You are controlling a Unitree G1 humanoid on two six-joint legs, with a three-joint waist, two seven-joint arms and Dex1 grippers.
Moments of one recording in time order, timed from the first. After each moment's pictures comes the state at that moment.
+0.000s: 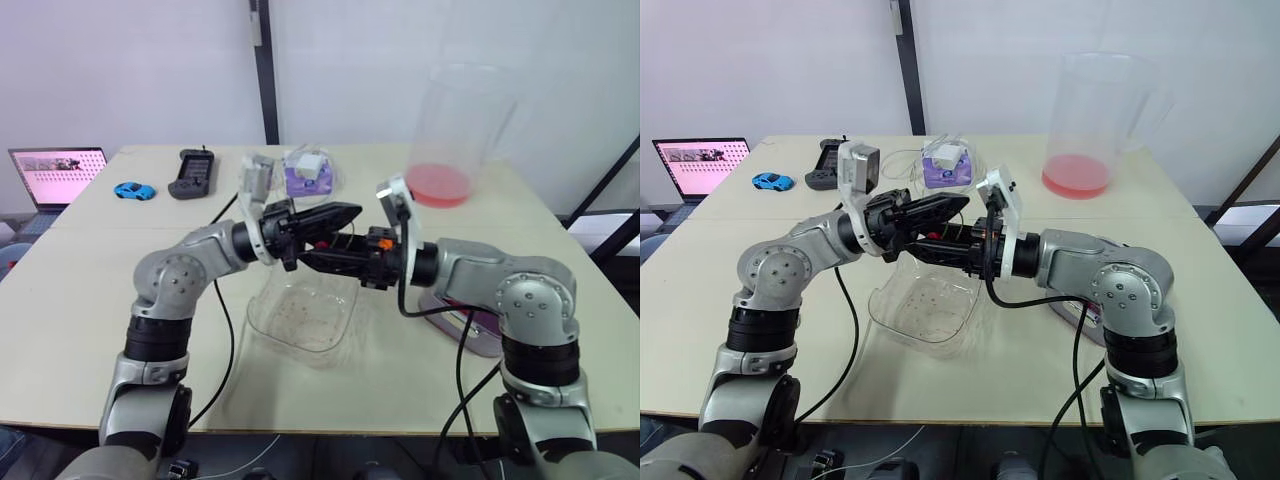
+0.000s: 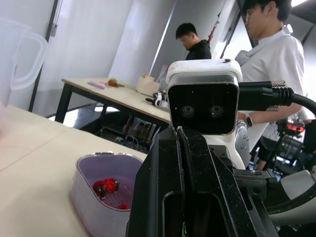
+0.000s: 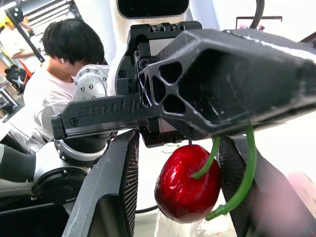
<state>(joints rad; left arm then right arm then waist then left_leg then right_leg) -0.84 0.34 0.07 -0.05 -0.95 0.84 -0.91 -0.78 -0.44 -0.07 -0.35 1.05 1.16 0.52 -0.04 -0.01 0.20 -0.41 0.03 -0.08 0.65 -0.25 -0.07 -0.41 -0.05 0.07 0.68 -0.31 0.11</state>
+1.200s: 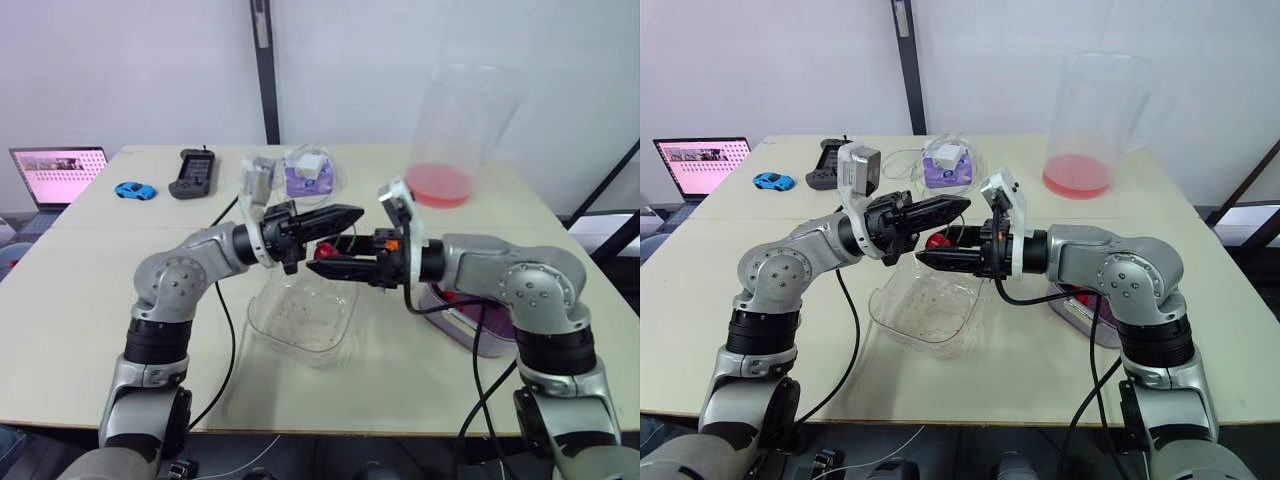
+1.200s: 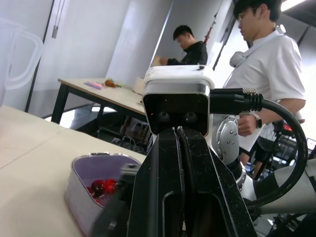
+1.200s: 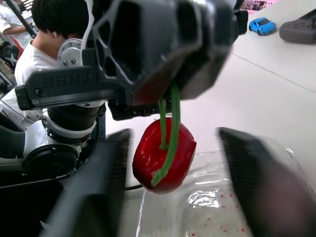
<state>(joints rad) -0.83 0.34 0.07 -0.06 -0.97 0.85 -0.91 -0.81 -0.52 -0.02 -0.28 1.01 1.15 0.62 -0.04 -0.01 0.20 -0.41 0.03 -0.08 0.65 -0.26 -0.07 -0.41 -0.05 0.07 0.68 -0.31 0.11</state>
